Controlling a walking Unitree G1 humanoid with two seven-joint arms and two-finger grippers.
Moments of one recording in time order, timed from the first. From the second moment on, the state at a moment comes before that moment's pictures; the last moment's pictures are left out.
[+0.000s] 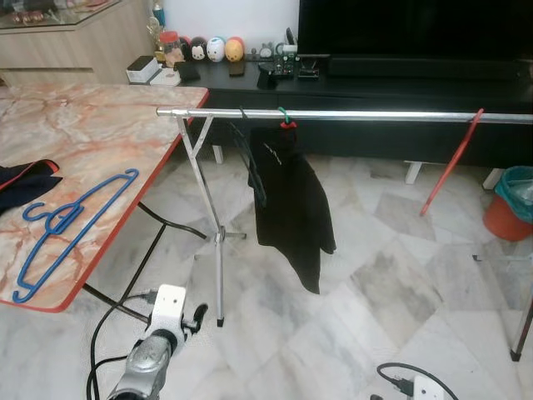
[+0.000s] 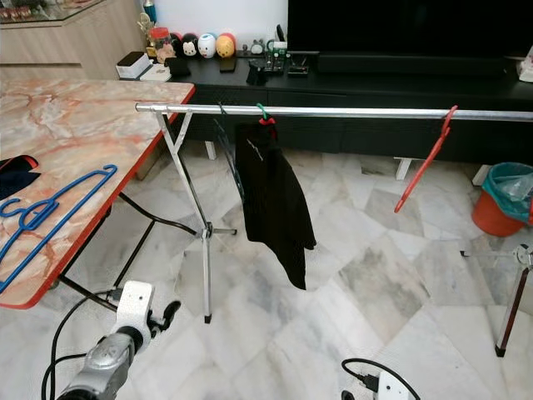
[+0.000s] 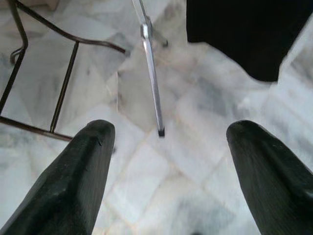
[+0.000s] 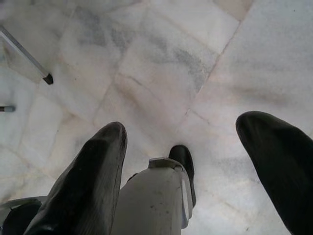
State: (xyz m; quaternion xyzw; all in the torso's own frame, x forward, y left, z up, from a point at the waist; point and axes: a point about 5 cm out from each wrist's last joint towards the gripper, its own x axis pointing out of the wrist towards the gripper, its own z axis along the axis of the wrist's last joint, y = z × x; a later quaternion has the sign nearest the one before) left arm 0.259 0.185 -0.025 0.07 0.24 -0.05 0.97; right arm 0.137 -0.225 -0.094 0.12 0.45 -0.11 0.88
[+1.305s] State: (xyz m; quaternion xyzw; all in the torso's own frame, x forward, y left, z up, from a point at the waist) left arm 0.243 0.184 -0.042 0.07 0.30 -0.04 0.95; right arm 0.130 -0.231 -0.095 0.12 0.45 -0.13 0.88
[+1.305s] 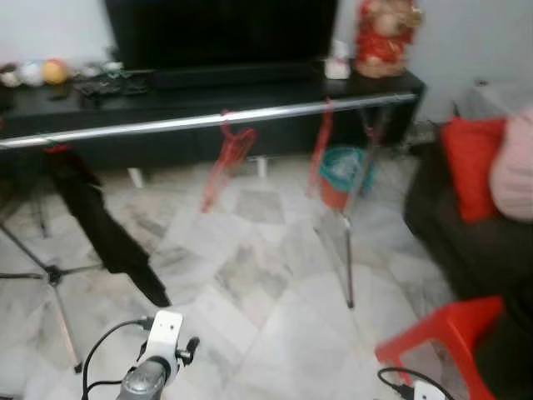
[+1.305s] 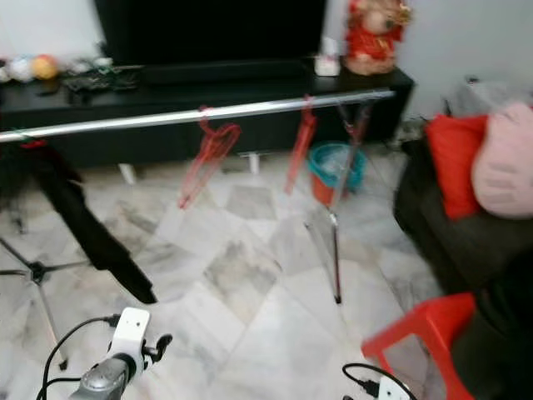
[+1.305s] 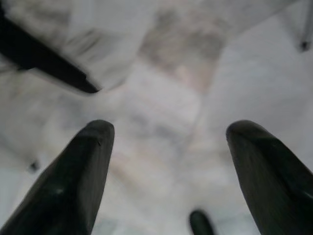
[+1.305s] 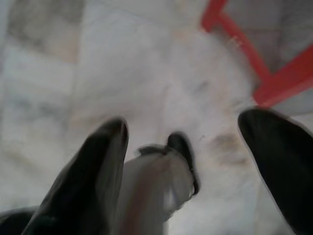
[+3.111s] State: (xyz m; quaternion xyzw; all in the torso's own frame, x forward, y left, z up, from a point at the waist) left arm 0.227 0.180 -0.054 0.08 0.33 -0.05 0.94; right arm 0.129 -0.227 -0.097 0.12 0.46 -0.13 0.87
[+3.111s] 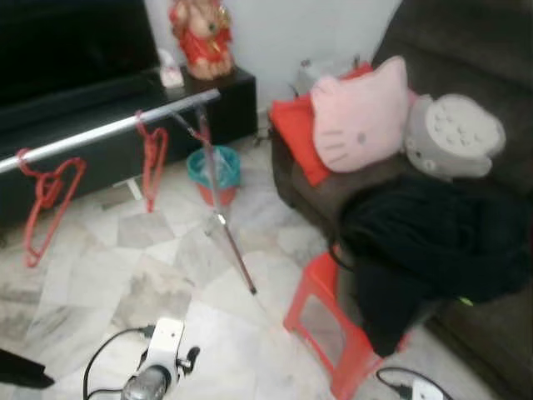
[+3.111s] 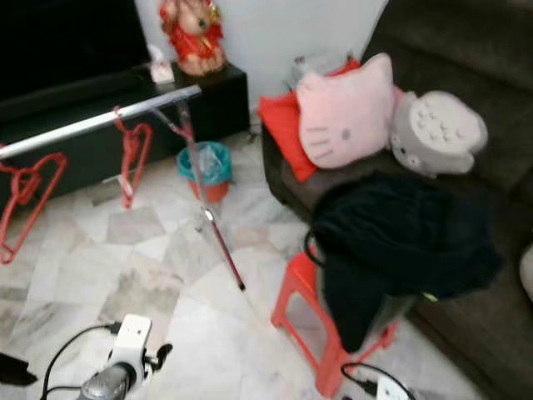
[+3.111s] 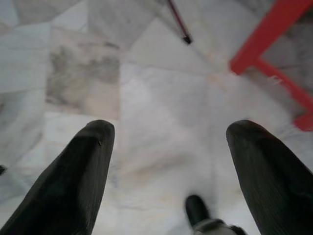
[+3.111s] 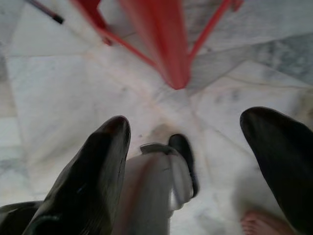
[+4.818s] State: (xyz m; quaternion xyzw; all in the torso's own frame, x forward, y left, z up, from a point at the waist) left arm 0.226 0.185 -0.055 0.09 0.34 -0.05 0.94; right arm 0.135 -0.230 -0.093 0.11 0.43 -0.14 0.88
